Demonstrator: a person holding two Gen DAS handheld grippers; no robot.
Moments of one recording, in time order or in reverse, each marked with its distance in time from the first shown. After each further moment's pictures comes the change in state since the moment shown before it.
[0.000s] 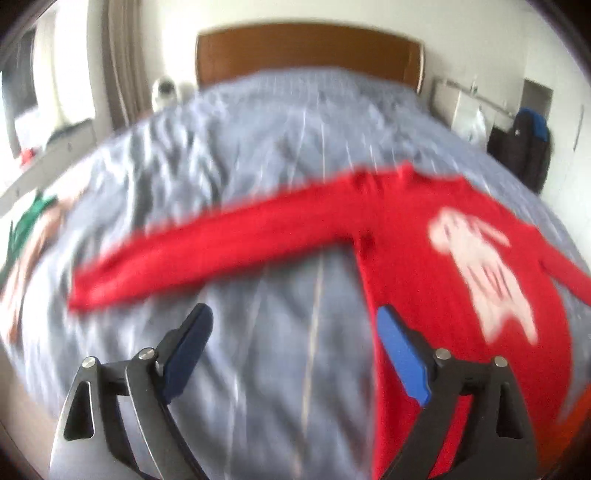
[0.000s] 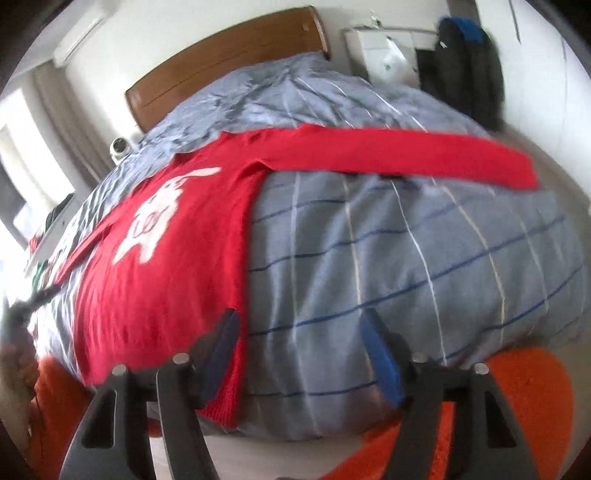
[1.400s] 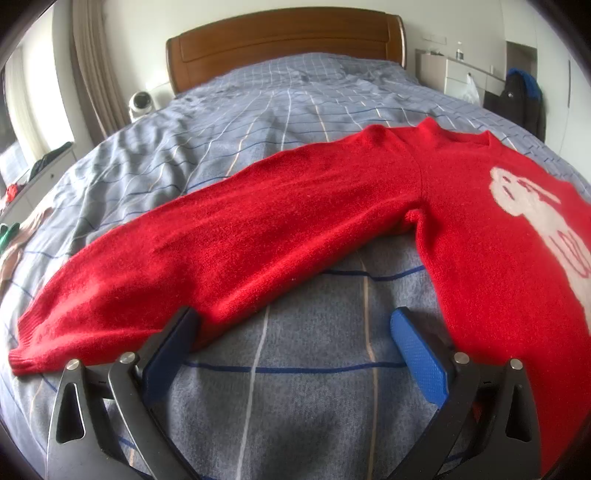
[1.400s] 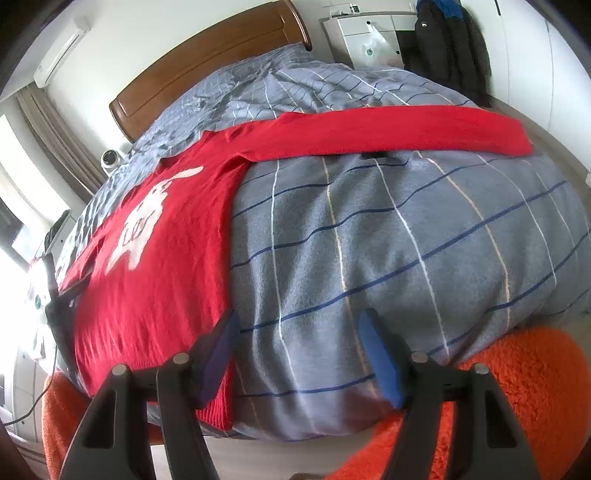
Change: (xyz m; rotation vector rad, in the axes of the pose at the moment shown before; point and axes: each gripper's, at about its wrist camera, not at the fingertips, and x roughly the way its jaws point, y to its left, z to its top) left arm 0.092 0.007 -0.013 0.116 0.051 0.009; right arm 0.000 -0.013 -0.006 0.057 0.010 0.011
